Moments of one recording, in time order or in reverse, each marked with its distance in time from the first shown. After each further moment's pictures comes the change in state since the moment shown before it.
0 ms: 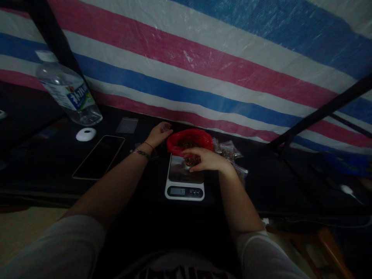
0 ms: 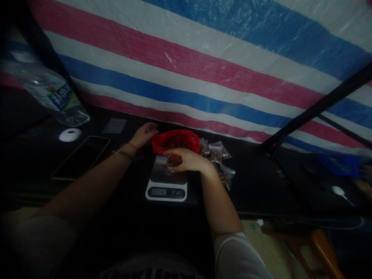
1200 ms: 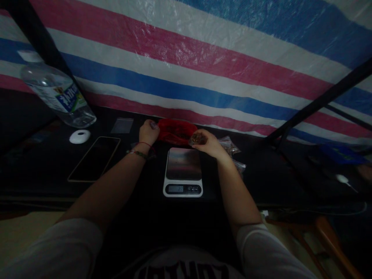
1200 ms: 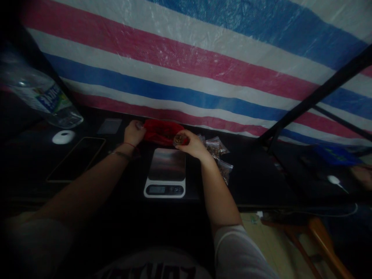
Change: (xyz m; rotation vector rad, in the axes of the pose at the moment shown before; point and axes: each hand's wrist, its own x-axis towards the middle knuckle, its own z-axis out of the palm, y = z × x) left_hand 0.001 0.008 -0.007 0.427 0.272 -0.308; right_hand 0.004 0.039 -0.008 0.096 0.584 0.061
